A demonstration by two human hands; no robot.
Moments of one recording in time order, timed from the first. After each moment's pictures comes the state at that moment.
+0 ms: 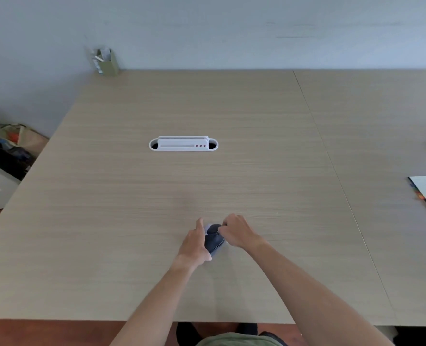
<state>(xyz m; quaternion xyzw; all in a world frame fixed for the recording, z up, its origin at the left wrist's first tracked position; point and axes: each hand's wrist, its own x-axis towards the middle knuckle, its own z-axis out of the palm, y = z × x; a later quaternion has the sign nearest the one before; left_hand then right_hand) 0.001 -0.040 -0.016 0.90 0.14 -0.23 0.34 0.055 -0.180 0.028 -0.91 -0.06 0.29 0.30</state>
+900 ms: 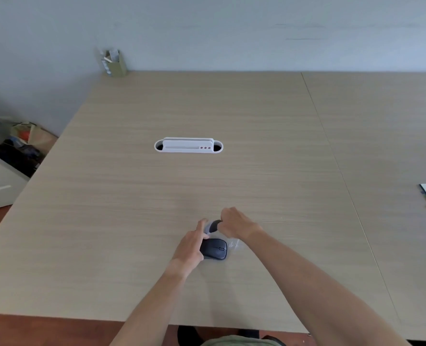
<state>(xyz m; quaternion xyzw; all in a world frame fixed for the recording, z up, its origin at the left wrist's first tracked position) -0.006 -0.025 -0.009 0.93 0.09 -0.19 0.31 0.085 -0.166 0.042 -0.92 -0.15 0.31 0.18</state>
